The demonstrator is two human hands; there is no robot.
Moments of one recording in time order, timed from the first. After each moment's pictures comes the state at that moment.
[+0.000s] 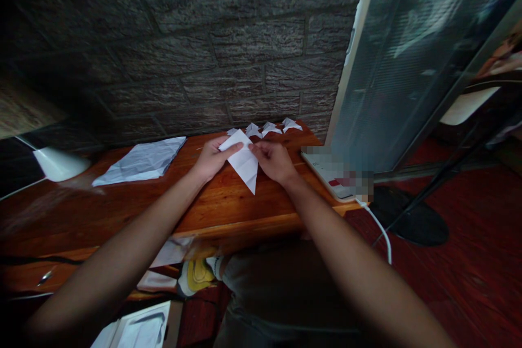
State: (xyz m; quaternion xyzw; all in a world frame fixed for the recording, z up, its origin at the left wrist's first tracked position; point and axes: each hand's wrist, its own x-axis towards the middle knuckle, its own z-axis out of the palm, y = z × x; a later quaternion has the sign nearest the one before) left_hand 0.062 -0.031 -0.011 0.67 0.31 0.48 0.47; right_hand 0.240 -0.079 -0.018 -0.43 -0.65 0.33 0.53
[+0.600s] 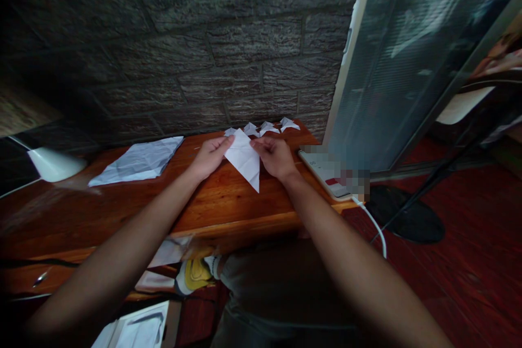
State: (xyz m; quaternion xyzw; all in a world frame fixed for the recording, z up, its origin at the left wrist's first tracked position) left_hand 0.059 -0.018 -0.013 0.69 0.30 0.46 0.47; right_hand 0.246 -0.070 -0.021 -0.43 -0.57 0.38 0.58
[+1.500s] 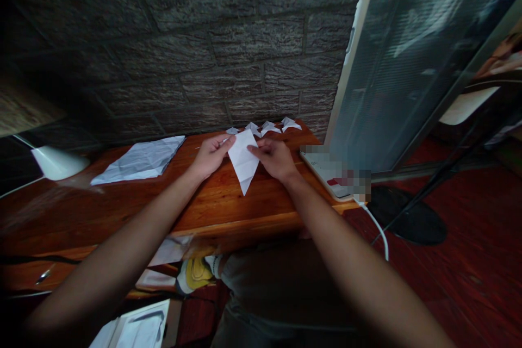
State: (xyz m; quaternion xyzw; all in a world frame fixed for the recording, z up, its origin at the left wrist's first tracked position) left_hand 0.058 -0.018 -0.014 0.71 0.26 0.47 0.45; right_hand 0.243 -0.075 -0.022 -0.45 -0.58 0.39 0.56
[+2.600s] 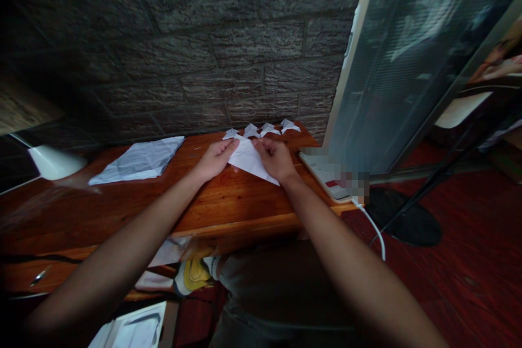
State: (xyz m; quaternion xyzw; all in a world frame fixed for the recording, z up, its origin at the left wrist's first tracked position) left_hand 0.063 -0.025 -0.013 0.73 0.26 0.40 0.49; right_hand 0.241 -0.078 -0.013 -0.44 -0.60 0.36 0.56
